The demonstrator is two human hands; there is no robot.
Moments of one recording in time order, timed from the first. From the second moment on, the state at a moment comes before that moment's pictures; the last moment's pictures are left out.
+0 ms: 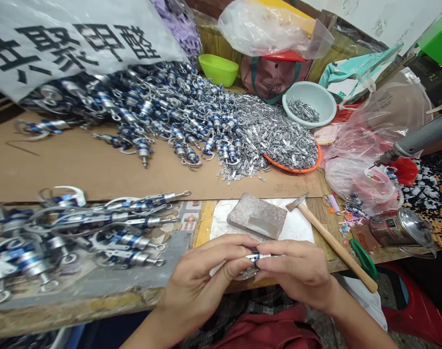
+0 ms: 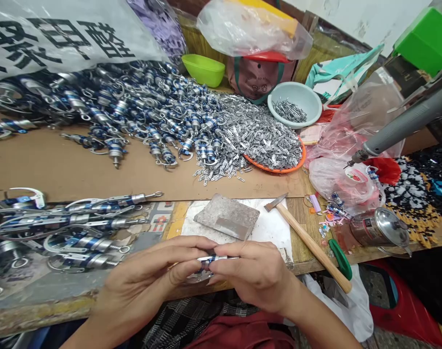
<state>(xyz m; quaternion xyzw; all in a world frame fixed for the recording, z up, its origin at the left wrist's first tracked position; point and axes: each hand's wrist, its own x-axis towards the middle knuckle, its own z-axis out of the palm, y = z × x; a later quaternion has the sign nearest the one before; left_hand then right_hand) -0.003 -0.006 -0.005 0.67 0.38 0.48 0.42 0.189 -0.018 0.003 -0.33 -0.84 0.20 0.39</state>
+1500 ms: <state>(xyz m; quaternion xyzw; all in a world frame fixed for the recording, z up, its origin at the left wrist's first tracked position) 0.040 -0.010 -0.040 0.26 0.45 0.53 0.67 0.193 0.039 0.024 -0.34 -0.90 0.20 0.17</state>
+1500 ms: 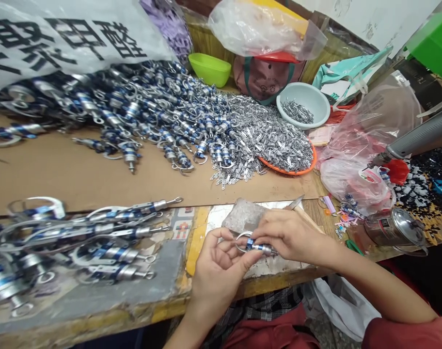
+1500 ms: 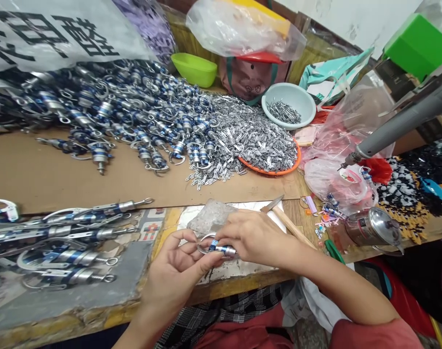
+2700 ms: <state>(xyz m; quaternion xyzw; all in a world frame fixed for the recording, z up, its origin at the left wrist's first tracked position) 0.040 -0.012 -0.041 0.24 0.45 0.55 0.66 0.201 0.005 0.025 -0.29 -0.94 0.01 0.18</state>
